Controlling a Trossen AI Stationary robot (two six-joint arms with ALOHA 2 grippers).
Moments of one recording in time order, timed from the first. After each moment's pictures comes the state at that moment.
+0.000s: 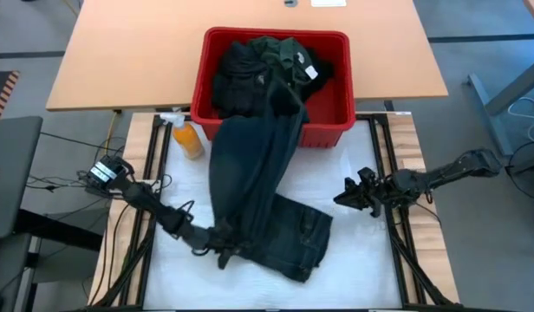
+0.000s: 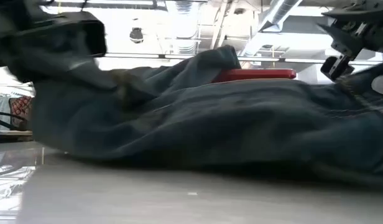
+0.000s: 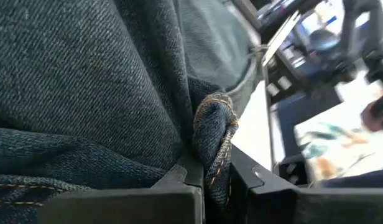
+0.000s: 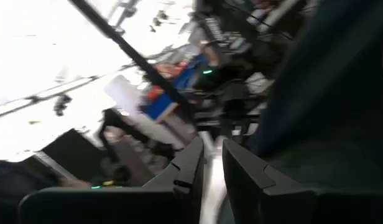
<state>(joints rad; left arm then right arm) -0.60 1.68 0.50 0.79 -0.35 -1.00 0.28 0.45 0.04 0.53 0.08 0.78</state>
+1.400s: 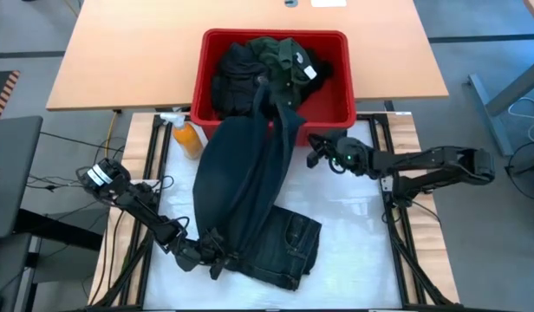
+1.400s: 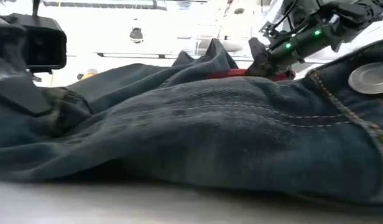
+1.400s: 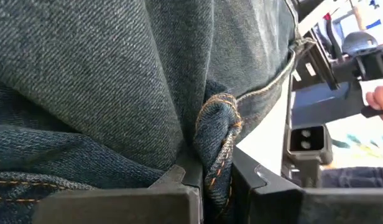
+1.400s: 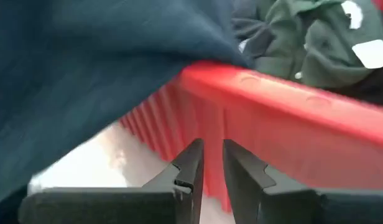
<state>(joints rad) -0.77 1.69 0.55 0.58 -0.45 -1.34 -0.29 1.17 0.53 0.37 0.52 0.28</state>
